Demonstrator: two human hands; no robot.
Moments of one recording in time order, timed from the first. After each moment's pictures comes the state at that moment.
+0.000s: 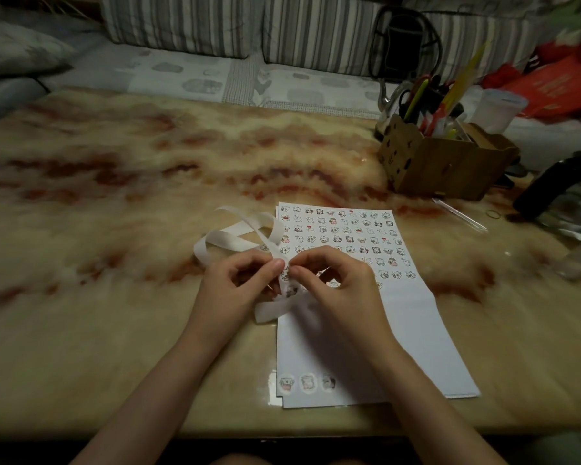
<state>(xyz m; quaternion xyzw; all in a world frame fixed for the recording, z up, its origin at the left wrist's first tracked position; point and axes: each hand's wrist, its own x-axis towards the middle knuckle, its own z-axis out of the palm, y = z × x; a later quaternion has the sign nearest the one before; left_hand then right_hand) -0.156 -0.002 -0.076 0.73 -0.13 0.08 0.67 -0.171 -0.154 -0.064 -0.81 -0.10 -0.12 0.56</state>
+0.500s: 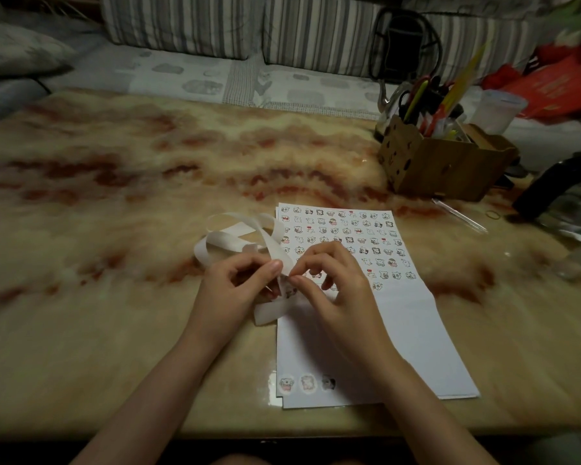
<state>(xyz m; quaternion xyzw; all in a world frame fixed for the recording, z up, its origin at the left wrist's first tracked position) -0.152 0.000 -0.081 0.72 -0.12 0.06 0.68 -0.176 -0.156 -0.073 -0.86 -0.14 -0.17 0.46</state>
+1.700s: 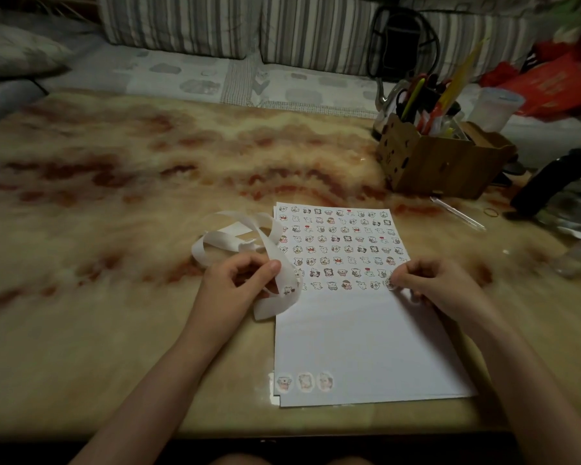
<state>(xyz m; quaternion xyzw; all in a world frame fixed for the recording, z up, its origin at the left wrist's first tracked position) -0.151 -0.001 -0.085 0.75 -0.09 0.05 0.65 -0.155 -0.278 -0.062 -0.85 0.12 0.02 0.51</state>
